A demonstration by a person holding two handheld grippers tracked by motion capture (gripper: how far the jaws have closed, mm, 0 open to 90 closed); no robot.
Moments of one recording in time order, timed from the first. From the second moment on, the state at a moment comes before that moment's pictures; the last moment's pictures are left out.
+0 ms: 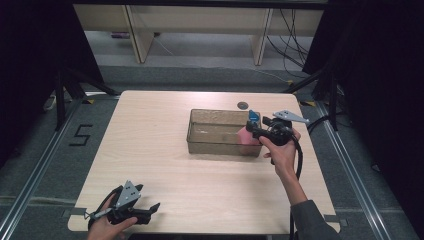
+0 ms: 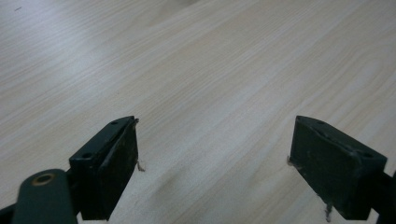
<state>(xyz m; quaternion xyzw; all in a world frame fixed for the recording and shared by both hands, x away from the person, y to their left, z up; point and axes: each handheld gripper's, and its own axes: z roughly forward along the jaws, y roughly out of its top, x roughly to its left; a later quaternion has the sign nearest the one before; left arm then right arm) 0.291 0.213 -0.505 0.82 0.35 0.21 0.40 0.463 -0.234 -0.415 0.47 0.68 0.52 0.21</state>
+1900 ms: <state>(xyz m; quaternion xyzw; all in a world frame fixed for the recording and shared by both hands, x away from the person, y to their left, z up) 0.291 0.214 -0.504 0.83 0.35 0.21 0.39 0.422 -0.228 -0.414 0.47 0.68 0.53 0.19</state>
